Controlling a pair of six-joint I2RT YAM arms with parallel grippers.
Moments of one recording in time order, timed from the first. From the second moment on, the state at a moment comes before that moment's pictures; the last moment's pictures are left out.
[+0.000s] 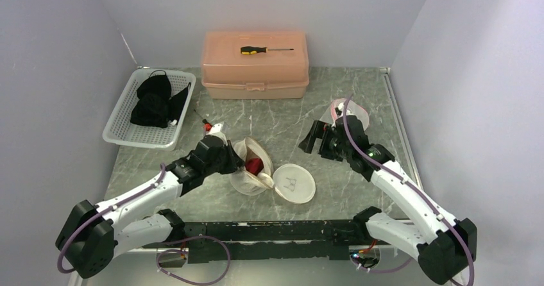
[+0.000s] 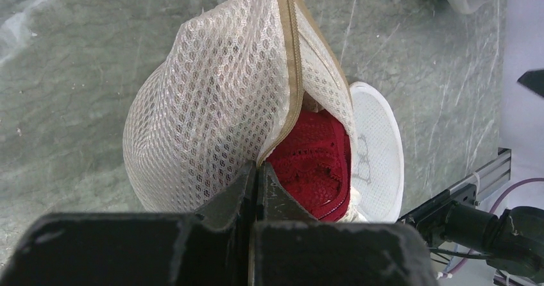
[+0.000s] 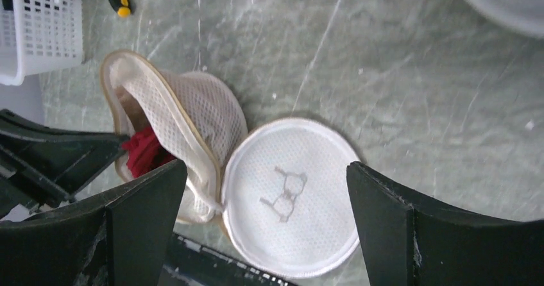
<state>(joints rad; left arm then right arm) -0.69 1.04 0.55 -0.14 -0.02 -0.79 0.48 0.99 0.80 -0.48 -0.04 0.66</state>
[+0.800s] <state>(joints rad) -0.69 0.82 0.62 -0.50 -0.13 -0.81 0.69 1.13 0.53 -0.15 -0.16 0.77</state>
